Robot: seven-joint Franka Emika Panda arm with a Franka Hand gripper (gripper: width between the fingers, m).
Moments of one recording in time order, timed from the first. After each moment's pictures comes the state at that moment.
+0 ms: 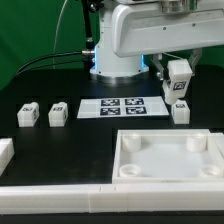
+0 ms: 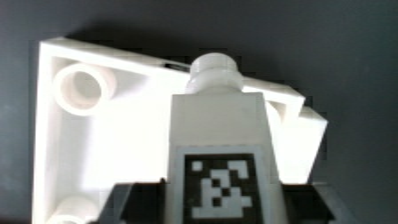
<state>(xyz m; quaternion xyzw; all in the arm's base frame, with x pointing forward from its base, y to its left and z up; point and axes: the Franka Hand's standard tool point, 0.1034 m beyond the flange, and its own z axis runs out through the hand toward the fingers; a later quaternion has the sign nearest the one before) 0.496 0.082 0.128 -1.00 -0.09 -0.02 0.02</state>
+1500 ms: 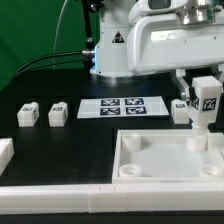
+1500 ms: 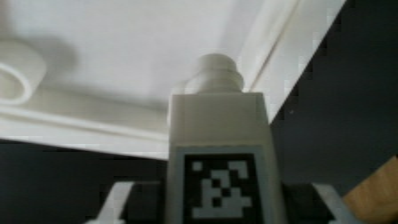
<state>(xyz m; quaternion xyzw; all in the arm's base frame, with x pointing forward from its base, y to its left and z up) 0.562 0.107 0.116 -0.96 -0.12 -0.25 0.03</state>
